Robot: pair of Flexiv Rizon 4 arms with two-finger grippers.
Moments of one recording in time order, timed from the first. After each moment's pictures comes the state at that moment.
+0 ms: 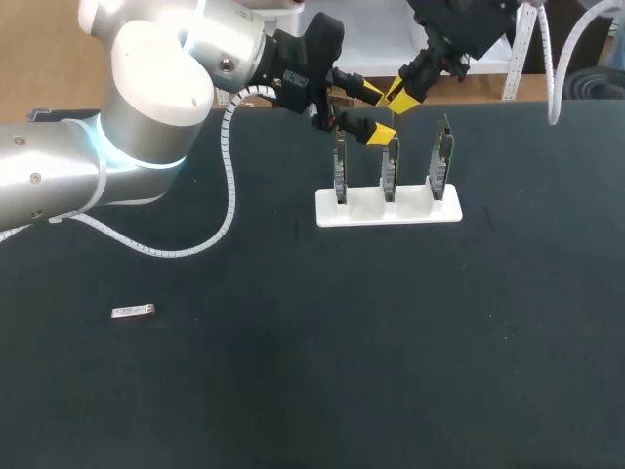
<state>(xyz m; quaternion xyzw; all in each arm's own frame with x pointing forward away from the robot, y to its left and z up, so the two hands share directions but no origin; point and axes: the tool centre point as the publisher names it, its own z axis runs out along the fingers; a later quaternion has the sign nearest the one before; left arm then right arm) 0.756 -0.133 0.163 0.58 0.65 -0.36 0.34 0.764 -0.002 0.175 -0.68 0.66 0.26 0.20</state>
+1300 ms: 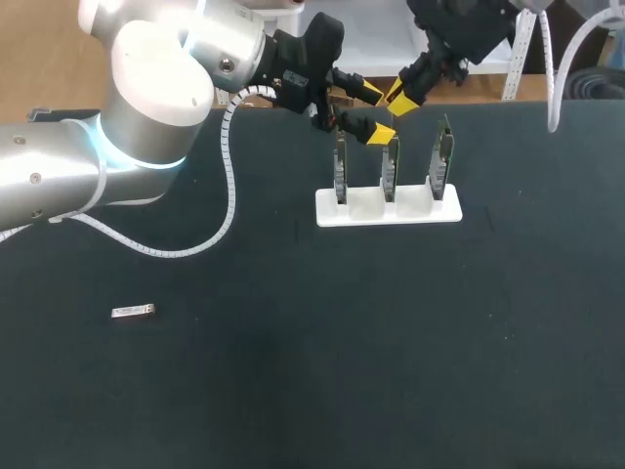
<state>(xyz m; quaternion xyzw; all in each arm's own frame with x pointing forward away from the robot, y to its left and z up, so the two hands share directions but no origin) 0.756 -0.133 0.163 0.58 0.65 -0.36 0.34 0.766 0.000 0.171 -0.67 0.67 0.26 0.21</state>
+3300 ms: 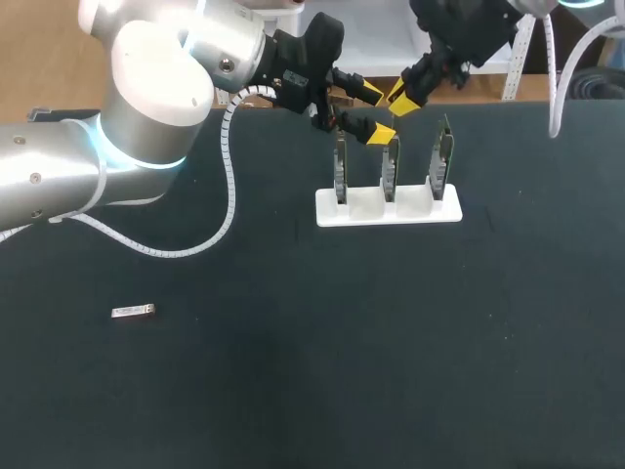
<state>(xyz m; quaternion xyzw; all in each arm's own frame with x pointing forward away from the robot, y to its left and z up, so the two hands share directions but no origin) 0.756 -0.133 0.163 0.58 0.65 -0.36 0.34 0.769 -0.002 0.169 -0.66 0.67 0.25 0.22</state>
